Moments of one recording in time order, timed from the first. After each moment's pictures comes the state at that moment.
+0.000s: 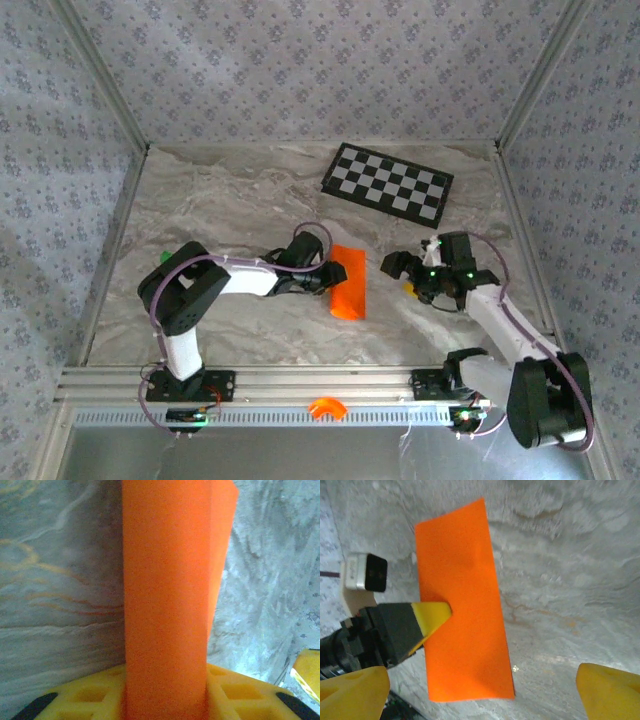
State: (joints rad) left arm -0.83 1.81 0.83 0.22 0.34 -1.17; right arm 0.17 1.06 0.52 -0.42 -0.61 0.68
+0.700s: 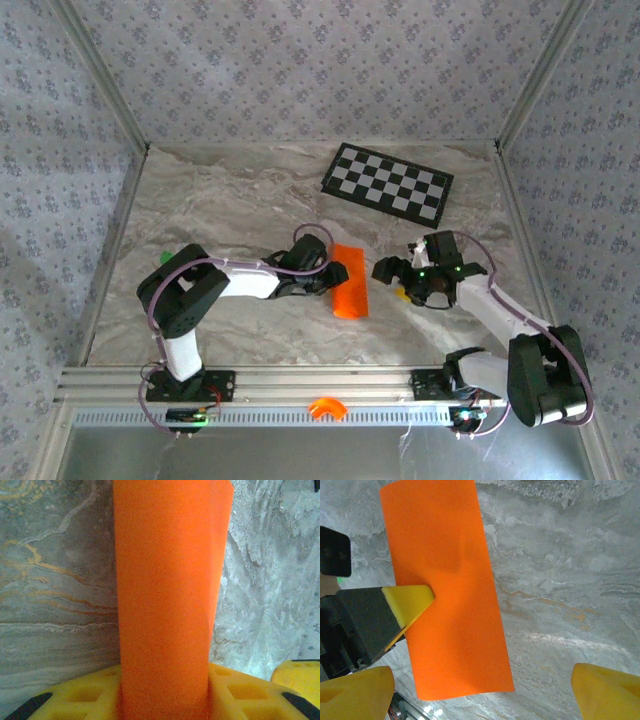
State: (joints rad) left arm -0.87 1.80 0.84 0.18 0.25 -1.17; right arm 0.24 1.16 0.55 -0.42 -0.59 0.66
